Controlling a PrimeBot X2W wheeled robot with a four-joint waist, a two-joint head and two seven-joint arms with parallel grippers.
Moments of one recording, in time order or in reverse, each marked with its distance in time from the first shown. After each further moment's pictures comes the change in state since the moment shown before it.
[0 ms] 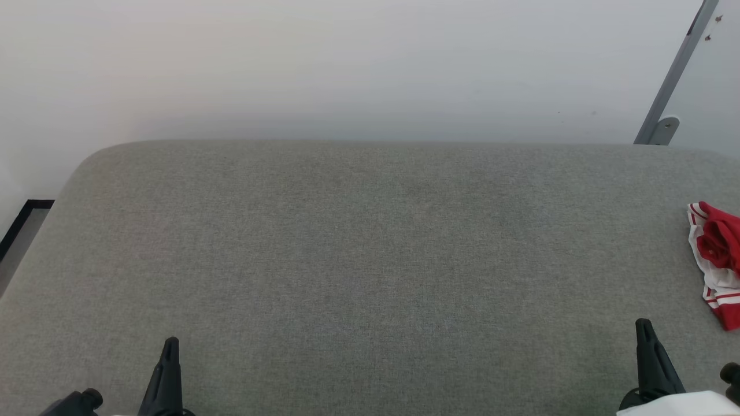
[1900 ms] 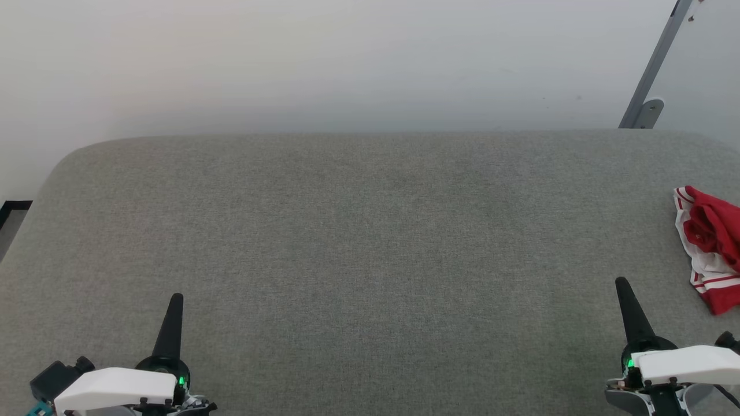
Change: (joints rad) left arm -0.155 -0.051 0.058 0.053 -0.569 0.000 0.177; right arm -0.137 0.025 0.007 0.031 0.644 0.000 0.176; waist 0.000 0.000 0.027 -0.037
